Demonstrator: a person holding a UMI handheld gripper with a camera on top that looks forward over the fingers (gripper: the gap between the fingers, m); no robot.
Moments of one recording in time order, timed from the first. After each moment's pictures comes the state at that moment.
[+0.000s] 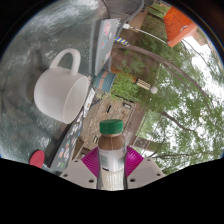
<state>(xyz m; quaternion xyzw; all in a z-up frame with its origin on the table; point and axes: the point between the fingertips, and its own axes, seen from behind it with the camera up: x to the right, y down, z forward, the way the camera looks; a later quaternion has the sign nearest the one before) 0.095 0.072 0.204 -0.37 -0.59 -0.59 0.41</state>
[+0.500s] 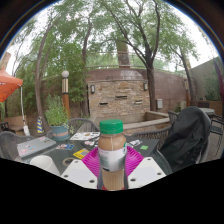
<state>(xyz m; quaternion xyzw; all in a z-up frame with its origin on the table) 0.208 0.094 0.109 -0.74 0.02 0.03 0.67</state>
